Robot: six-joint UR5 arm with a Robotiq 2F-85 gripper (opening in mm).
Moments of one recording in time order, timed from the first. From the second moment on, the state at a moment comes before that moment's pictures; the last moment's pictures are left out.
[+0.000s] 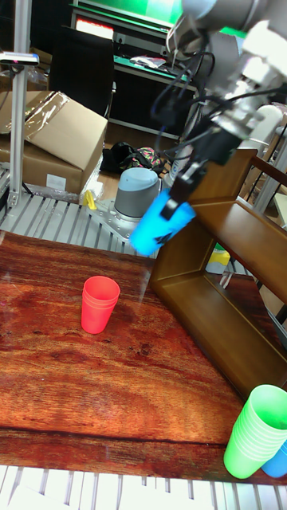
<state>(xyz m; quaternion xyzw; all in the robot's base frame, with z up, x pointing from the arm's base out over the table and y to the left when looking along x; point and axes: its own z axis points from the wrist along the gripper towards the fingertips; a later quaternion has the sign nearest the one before) 0.530 0.005 0.308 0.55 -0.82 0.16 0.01</state>
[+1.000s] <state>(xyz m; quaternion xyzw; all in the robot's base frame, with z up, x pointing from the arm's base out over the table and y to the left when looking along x) 0.538 -0.034 0.238 0.61 -0.77 0.17 -0.05</state>
